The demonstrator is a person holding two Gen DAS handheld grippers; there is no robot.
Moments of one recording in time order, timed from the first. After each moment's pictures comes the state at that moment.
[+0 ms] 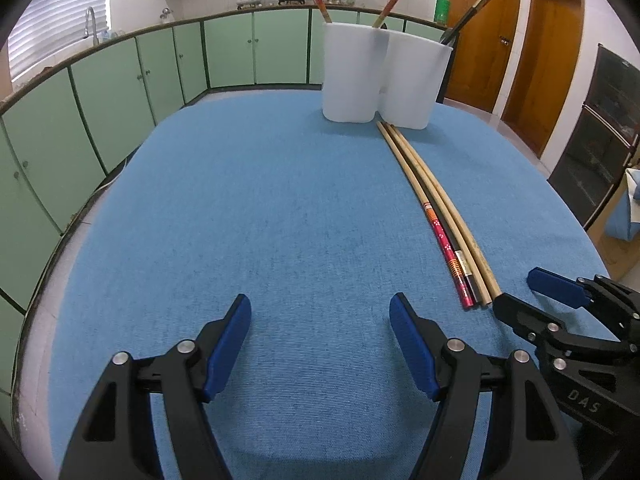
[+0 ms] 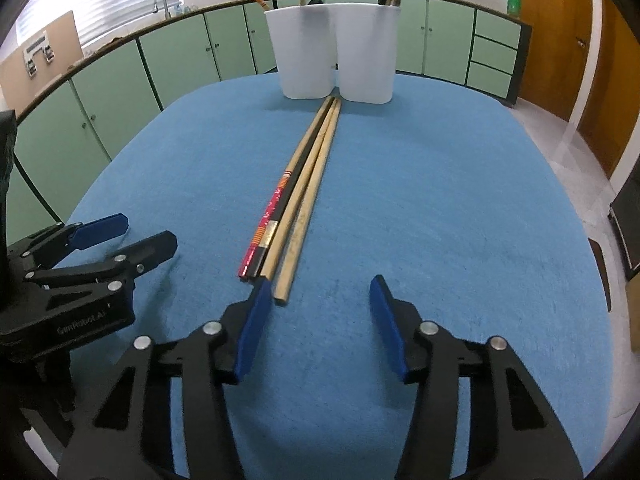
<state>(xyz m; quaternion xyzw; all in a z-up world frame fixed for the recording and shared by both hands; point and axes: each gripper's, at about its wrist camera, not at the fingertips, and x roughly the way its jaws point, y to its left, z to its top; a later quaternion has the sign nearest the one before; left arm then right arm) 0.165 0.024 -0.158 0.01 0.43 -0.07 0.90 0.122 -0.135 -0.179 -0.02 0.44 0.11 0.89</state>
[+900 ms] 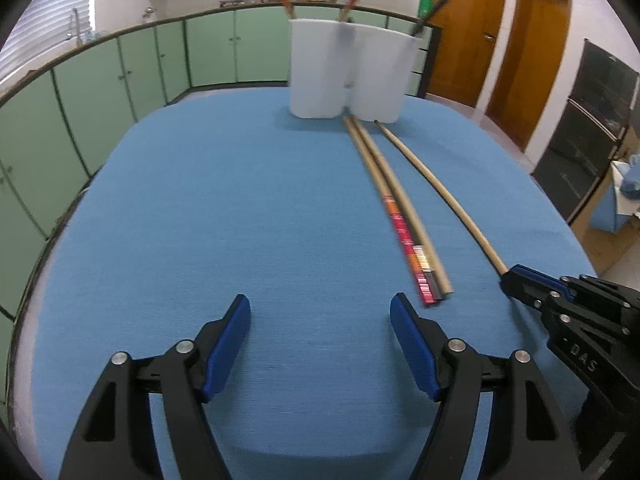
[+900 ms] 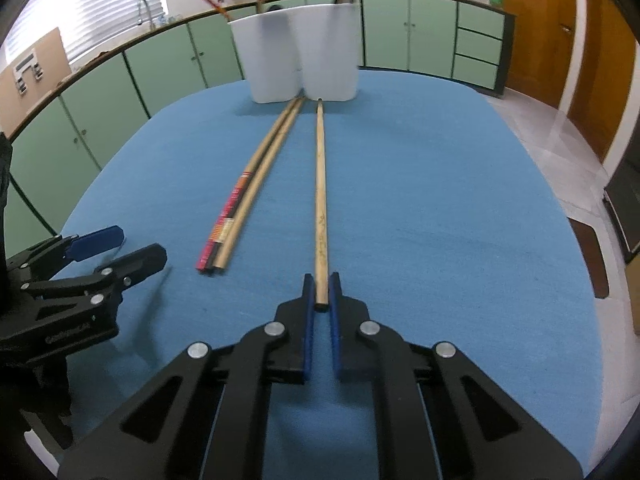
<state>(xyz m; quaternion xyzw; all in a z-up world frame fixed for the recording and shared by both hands) 0.159 0.002 -0.156 0.00 0.43 -0.11 0.89 0.121 -0.174 -0.181 0.01 0.44 0.09 0.89</state>
